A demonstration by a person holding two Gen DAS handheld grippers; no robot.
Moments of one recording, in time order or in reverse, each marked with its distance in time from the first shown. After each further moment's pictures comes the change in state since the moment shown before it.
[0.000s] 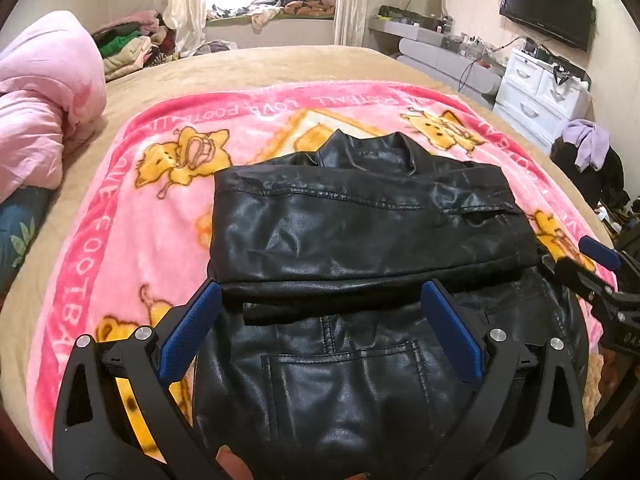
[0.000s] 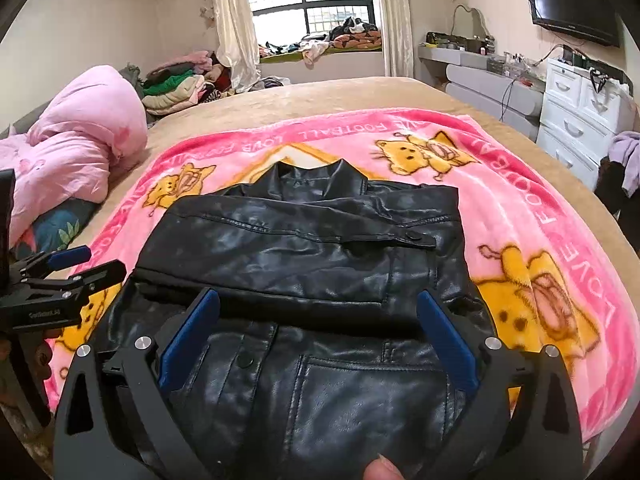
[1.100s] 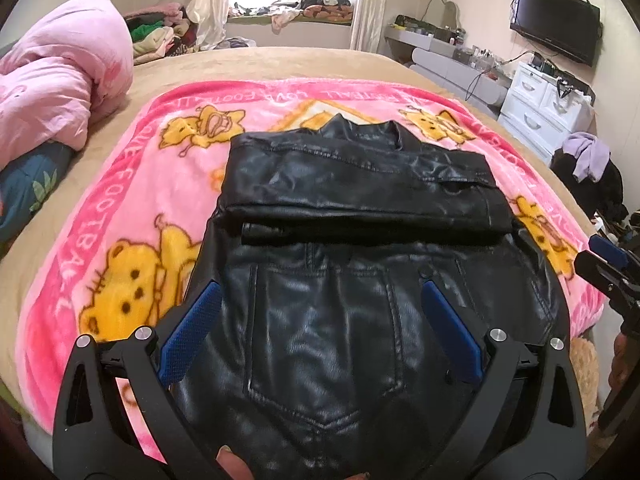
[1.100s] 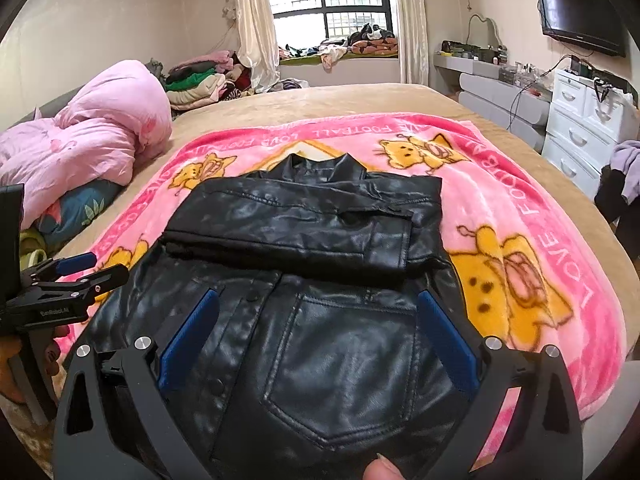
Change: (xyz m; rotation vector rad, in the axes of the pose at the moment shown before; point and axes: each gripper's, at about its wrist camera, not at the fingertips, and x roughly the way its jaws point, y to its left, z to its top) left arm -0.049 -0.019 -0.069 -0.072 -0.011 0.031; right arm -0.066 -0.018 -0.045 -0.045 -0.004 0.043
